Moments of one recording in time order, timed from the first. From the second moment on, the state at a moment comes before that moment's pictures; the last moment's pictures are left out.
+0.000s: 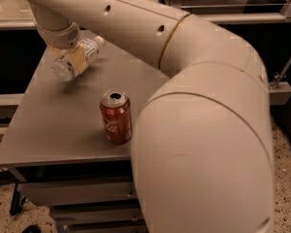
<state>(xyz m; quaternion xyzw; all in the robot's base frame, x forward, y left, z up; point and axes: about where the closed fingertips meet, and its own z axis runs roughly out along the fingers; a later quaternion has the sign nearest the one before) 0.653 0.219 0.891 -0.95 0.25 -0.15 0.13</state>
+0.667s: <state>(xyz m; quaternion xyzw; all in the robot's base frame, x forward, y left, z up) 0.610 0.158 0.935 -0.94 0.28 -0.15 0.14</state>
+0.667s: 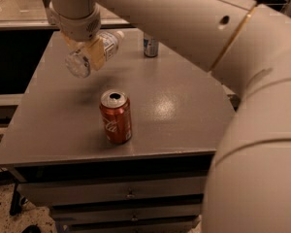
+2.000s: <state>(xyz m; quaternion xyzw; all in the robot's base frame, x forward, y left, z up) 0.657 0.032 0.963 -0.89 0.38 -0.19 0.17</state>
